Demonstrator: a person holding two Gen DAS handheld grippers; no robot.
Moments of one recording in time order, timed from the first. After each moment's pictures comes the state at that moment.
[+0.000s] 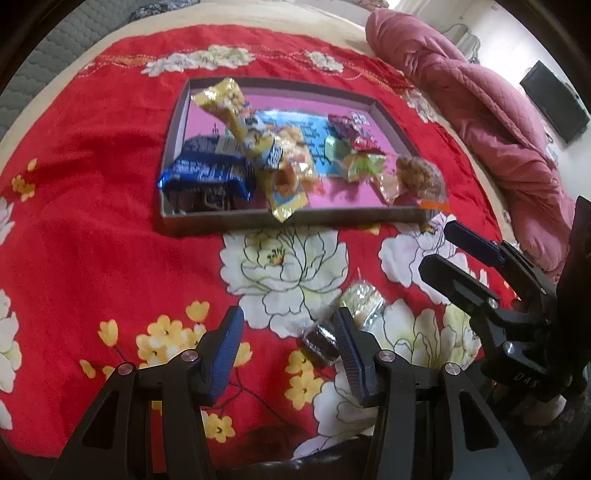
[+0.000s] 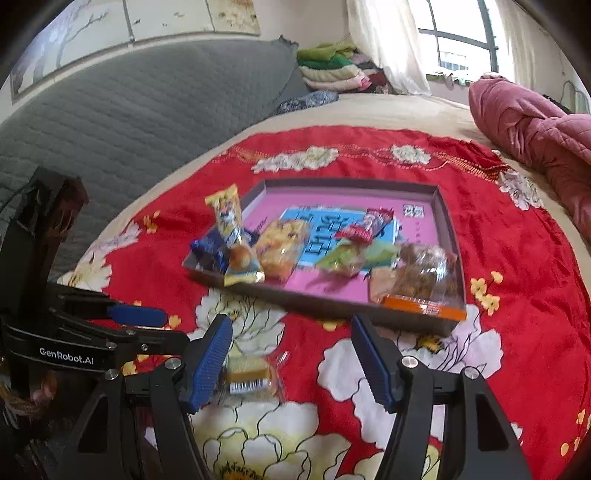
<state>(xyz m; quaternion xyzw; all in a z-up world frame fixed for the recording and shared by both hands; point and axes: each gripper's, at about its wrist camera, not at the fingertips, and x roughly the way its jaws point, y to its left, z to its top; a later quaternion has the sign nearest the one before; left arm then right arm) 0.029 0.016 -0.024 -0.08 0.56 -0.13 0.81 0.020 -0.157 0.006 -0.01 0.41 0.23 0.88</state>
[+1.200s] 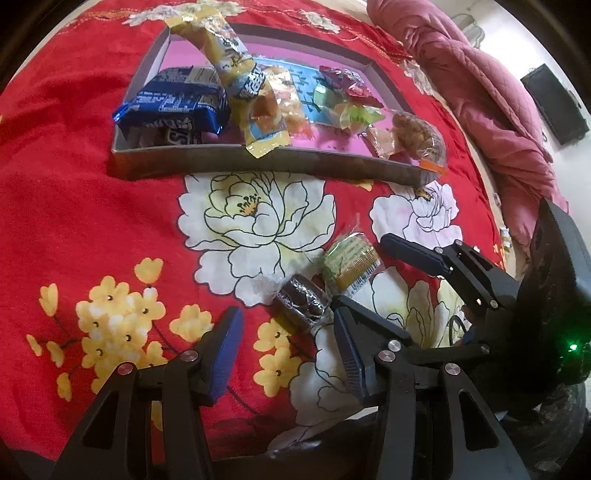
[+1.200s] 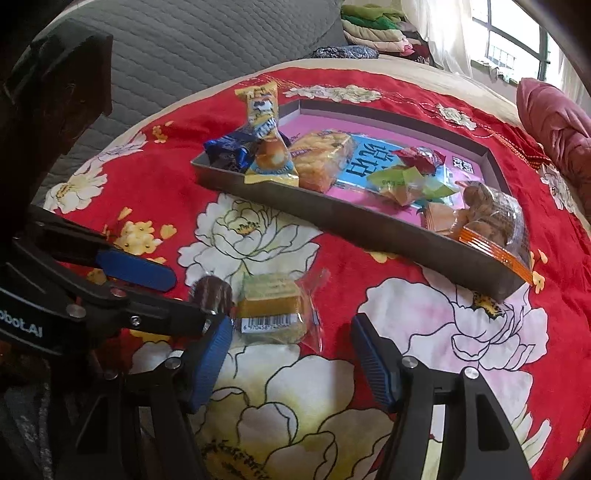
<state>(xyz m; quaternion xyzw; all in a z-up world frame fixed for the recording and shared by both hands) 0.030 0.004 -0.059 -0.12 0.62 -0.16 0.76 0.012 -0.120 -0.053 -0.11 0.48 0.26 0.83</state>
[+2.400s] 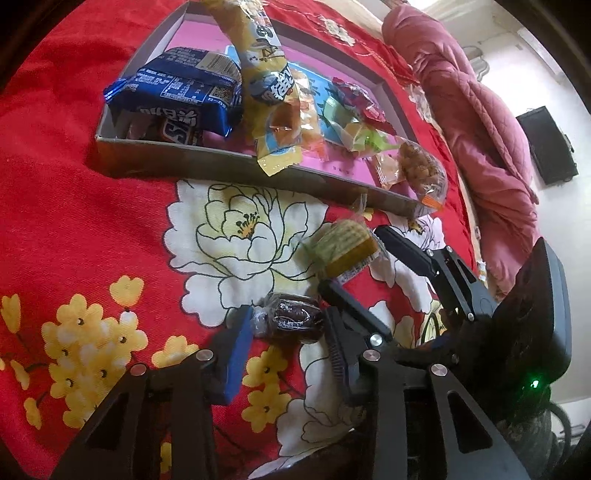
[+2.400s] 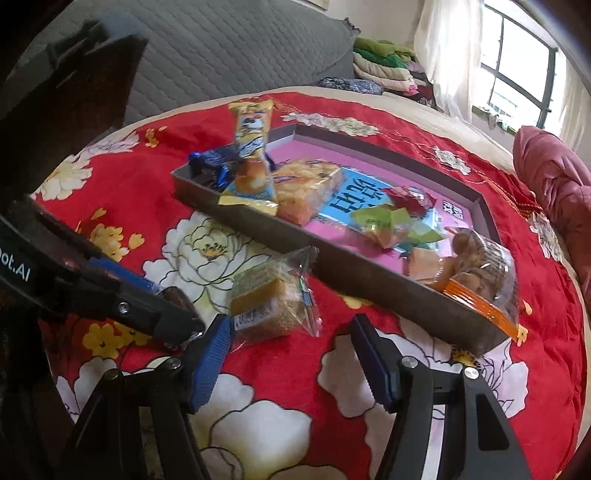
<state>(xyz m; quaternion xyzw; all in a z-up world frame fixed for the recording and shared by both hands) 0.050 0.017 -0.075 -0.21 0.61 -0.18 0.74 0.024 -0.120 -0.059 -0.16 0.40 0.26 0.86</state>
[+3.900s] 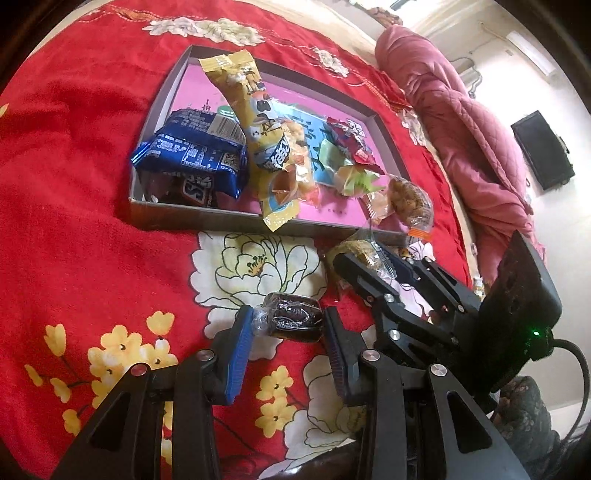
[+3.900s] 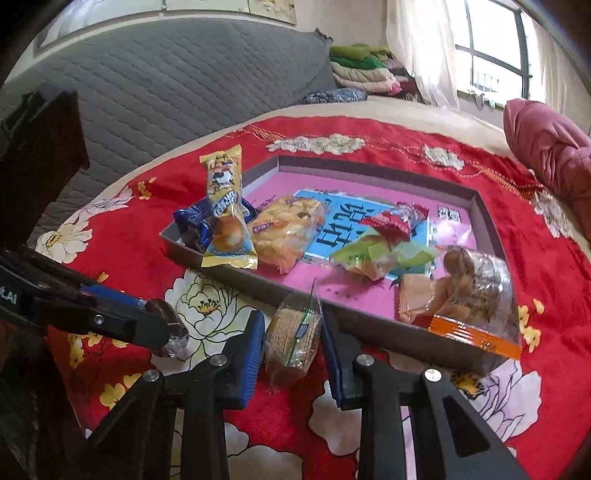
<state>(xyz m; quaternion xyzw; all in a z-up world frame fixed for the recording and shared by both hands) 0.050 0.035 -0.046 -0.20 0.57 -0.17 0.78 0.051 -0.132 -0.045 -0.07 0.40 0.27 0.88</state>
